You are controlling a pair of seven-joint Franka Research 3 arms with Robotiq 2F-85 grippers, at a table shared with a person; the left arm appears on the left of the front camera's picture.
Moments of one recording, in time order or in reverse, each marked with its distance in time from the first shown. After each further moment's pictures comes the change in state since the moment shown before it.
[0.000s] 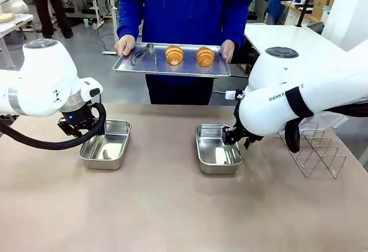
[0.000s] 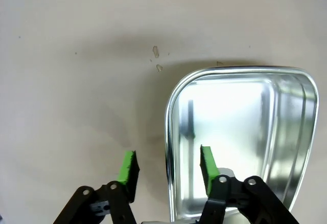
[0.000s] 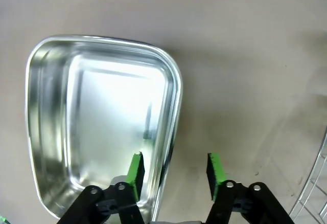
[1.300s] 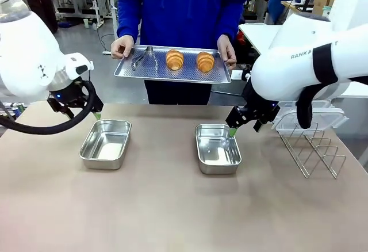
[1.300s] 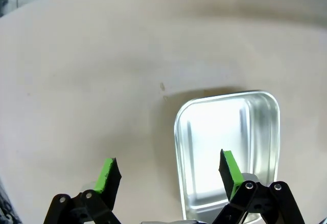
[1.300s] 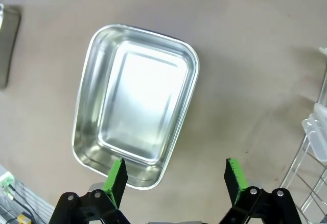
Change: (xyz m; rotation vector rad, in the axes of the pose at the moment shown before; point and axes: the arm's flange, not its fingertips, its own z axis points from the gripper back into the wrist) left arm 0.019 0.016 0.055 -0.047 -0.114 -0.060; right arm -0.001 -0.009 0.070 0.098 0.004 0.124
